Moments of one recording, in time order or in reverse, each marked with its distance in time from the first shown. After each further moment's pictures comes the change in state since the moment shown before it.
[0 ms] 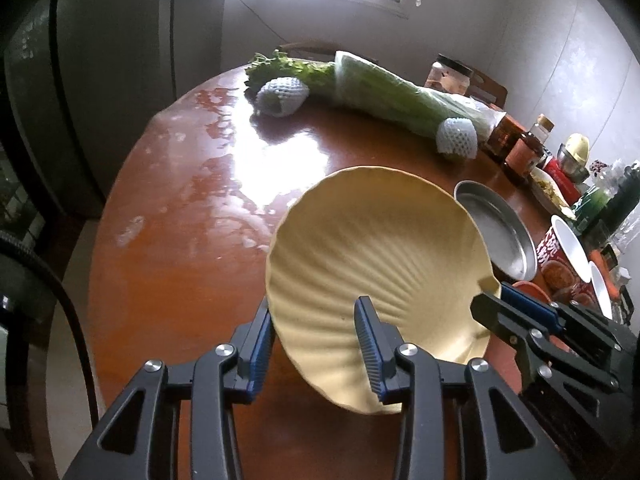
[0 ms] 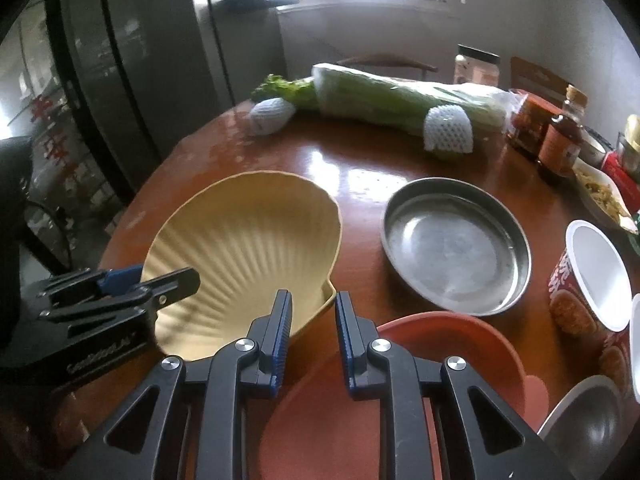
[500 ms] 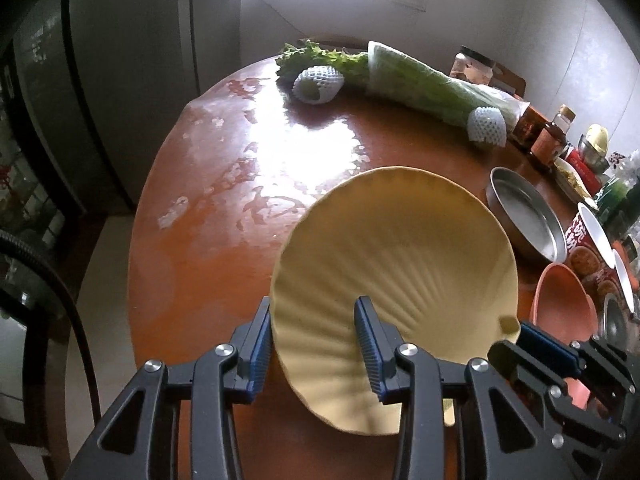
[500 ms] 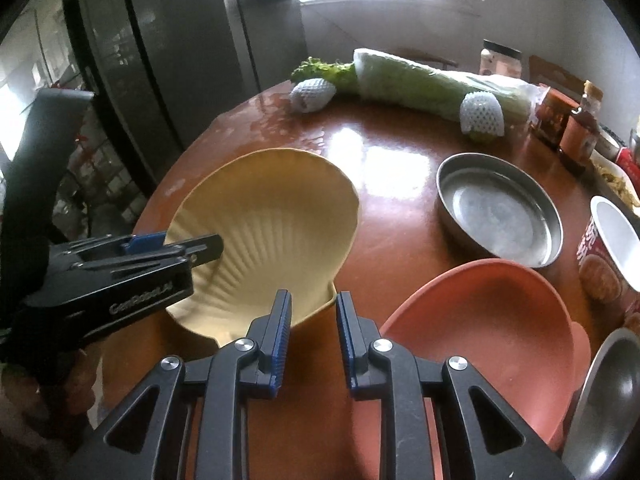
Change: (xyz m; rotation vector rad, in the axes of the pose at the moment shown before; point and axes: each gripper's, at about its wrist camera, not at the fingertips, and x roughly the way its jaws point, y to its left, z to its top) left arm 0.000 0.024 -0.012 -0.003 0.016 0.076; right arm -0.003 0.036 -0.027 -0.020 0.023 0.052
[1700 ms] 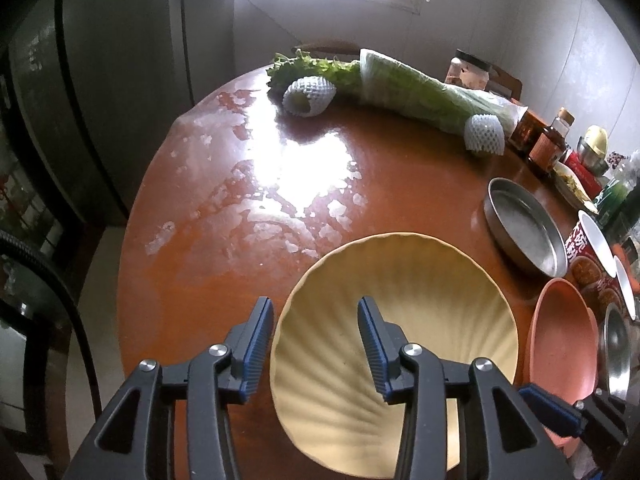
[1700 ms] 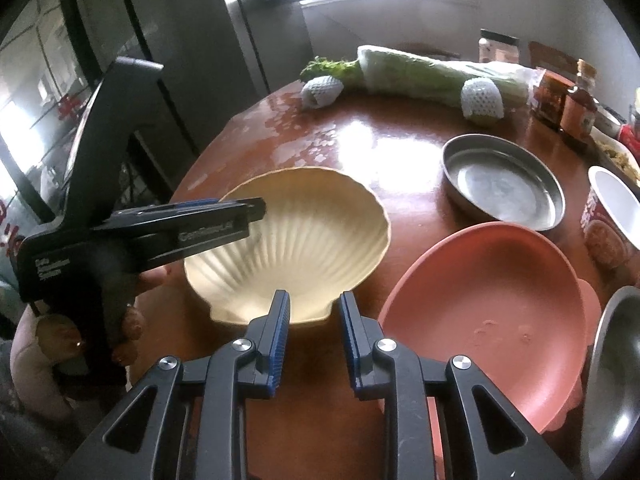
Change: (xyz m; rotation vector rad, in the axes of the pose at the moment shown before) left arm 0.004 -0.009 0.012 0.016 -0.028 0.001; right arm -0.018 0.004 -0.016 0.053 -0.008 0.051
